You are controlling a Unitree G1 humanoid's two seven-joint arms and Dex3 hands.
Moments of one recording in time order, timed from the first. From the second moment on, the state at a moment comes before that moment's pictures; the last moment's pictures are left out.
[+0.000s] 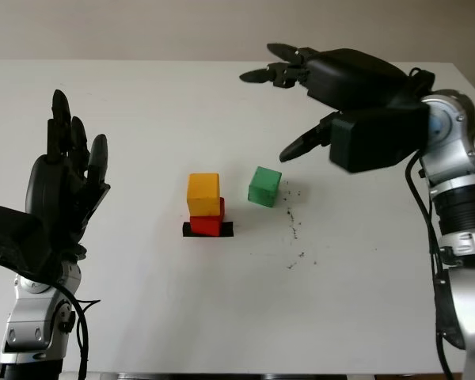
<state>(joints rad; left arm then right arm) -0.16 0.14 0.16 -0.18 -0.02 0.01 0.02 -1.02 -0.76 0.27 0.65 -0.59 -0.73 0.46</state>
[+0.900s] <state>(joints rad) -0.16 0.14 0.16 -0.18 -0.03 0.03 0.02 -1.13 -0.74 0.58 0.92 -0.97 -0.95 0.03</state>
